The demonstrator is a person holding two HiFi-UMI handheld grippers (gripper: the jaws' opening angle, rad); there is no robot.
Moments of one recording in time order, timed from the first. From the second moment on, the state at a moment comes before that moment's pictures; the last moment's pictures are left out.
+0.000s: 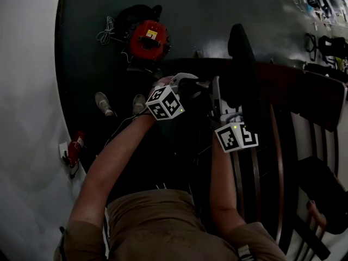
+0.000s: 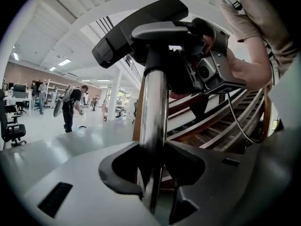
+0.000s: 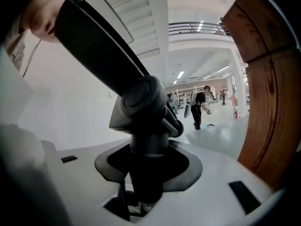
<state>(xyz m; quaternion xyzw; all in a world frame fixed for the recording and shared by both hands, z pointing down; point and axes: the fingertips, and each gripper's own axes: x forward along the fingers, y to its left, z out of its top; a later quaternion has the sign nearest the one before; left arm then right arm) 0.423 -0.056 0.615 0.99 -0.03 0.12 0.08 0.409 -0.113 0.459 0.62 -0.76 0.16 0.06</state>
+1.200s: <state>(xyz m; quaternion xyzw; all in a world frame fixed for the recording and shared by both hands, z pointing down) 0.402 -0.046 0.613 0.99 -0.01 0.11 0.06 0.381 -0.102 0.457 0.60 -0.79 0.11 0.02</state>
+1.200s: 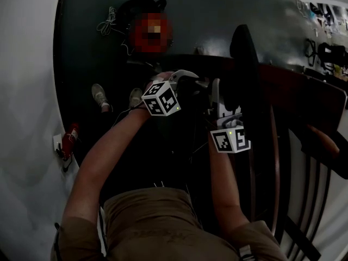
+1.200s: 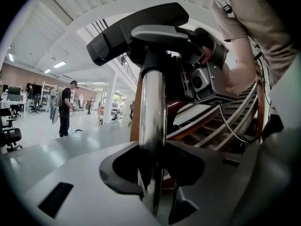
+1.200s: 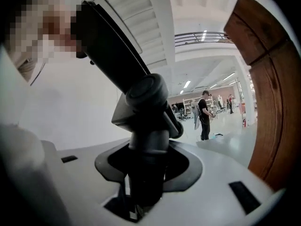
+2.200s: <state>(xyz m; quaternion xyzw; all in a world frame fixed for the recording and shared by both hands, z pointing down) 0.391 -0.037 0.617 0.99 0.02 0.14 0.07 0.378 -0.093 0.473 0.63 -0.77 0.12 -0.03</state>
